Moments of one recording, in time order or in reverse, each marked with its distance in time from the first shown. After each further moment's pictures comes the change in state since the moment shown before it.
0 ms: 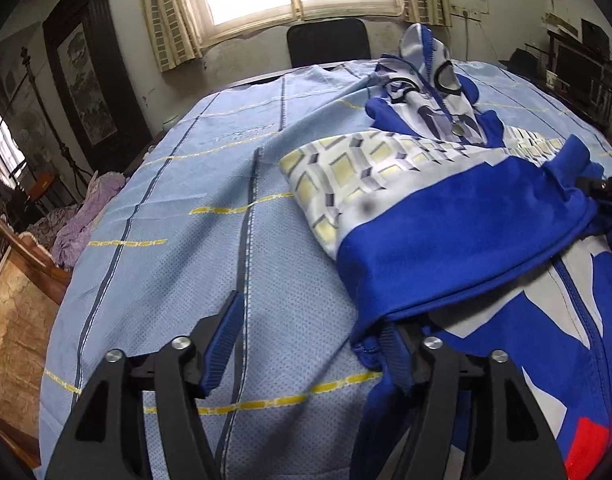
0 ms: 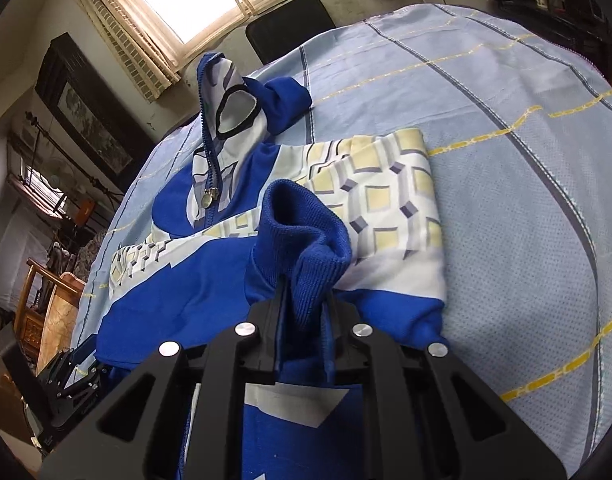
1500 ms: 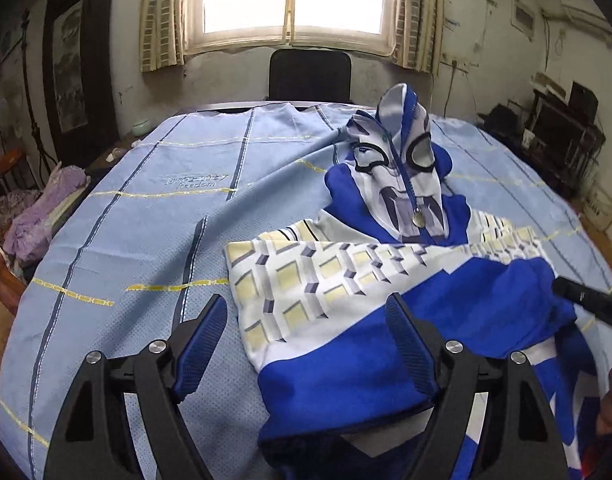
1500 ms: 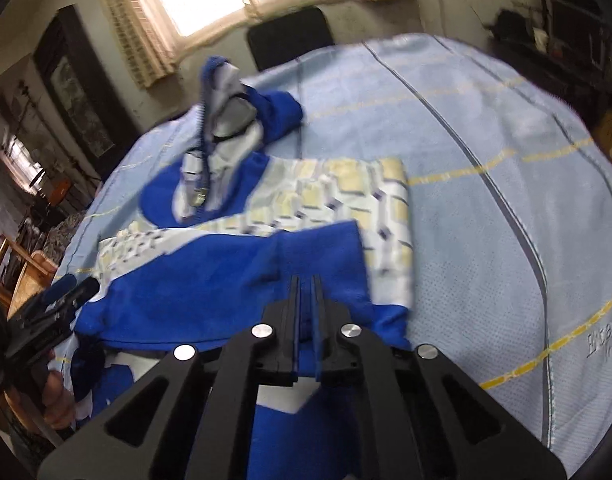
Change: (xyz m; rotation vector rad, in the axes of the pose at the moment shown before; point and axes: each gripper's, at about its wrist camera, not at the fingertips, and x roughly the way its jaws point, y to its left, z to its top) left arm 0.009 -0.009 0.063 -0.127 -0.089 -0.189; right arm -0.022 0.023 -0.002 -0.138 -0.056 -0.107
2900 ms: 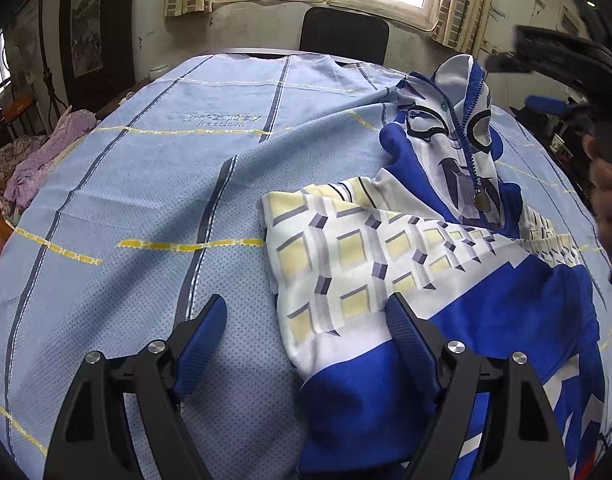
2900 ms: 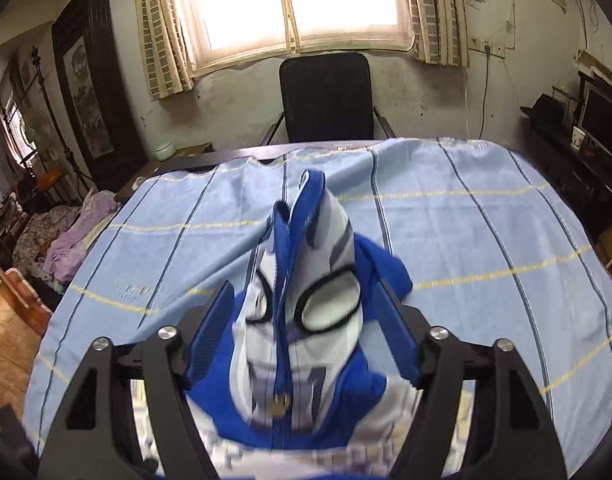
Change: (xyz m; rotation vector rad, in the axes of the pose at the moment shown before) left arm 0.039 0.032 -0.006 -0.112 0.148 0.031; right arm 0.086 0.127 0.167 -0.141 -0.097 -0.099
